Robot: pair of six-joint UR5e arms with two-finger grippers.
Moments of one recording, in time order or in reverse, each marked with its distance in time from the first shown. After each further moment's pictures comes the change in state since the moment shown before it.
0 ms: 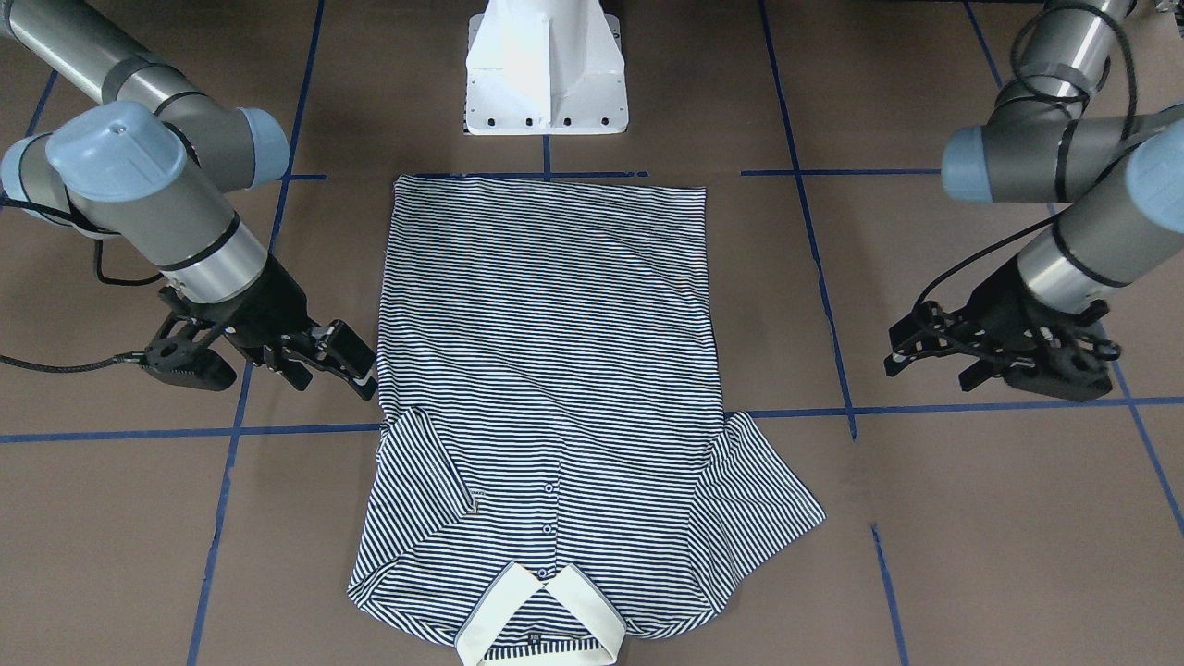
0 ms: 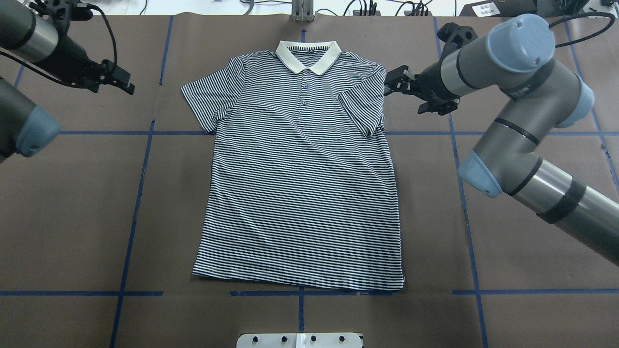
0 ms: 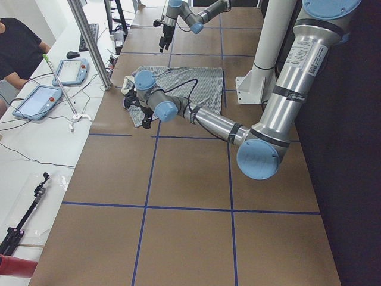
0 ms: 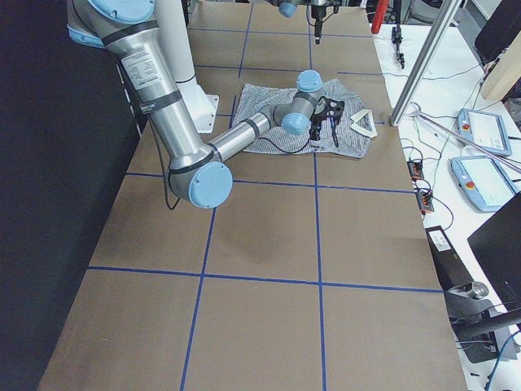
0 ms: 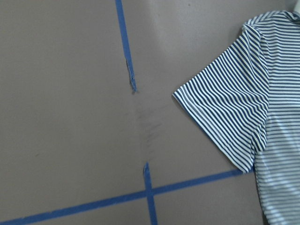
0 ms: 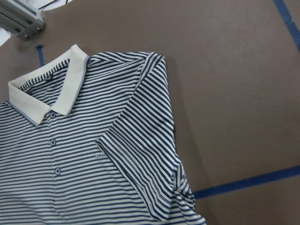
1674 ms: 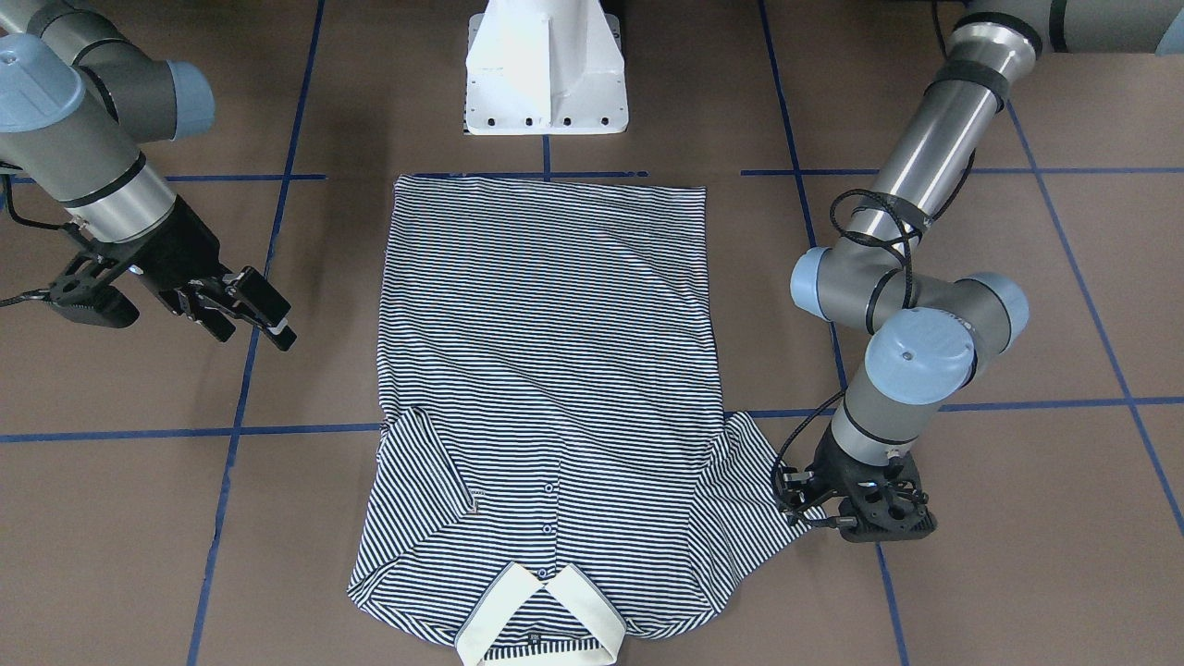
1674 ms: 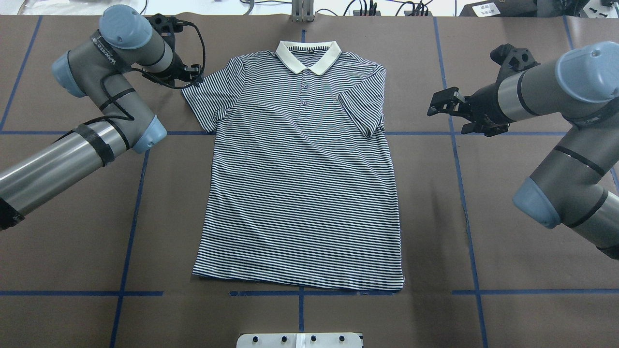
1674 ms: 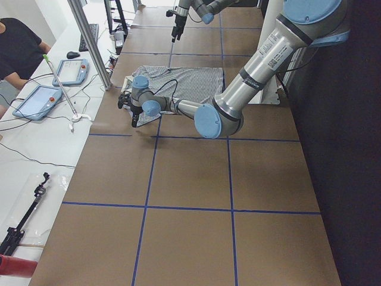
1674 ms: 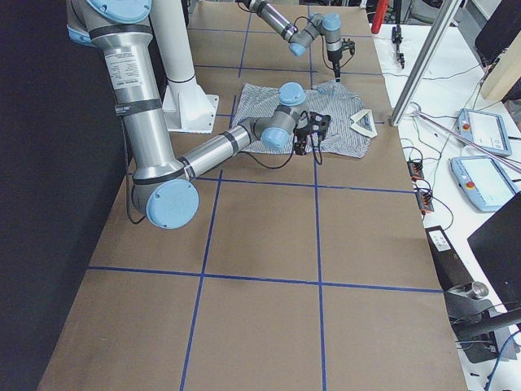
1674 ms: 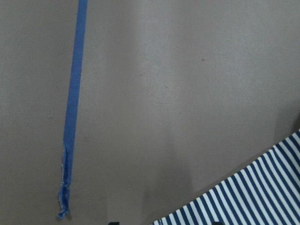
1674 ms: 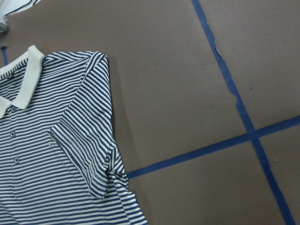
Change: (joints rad) left arm 0.160 -0.327 0.542 -0.220 0.334 -0.212; right arm 0.020 -0.179 0.138 0.005 -0.005 -0.013
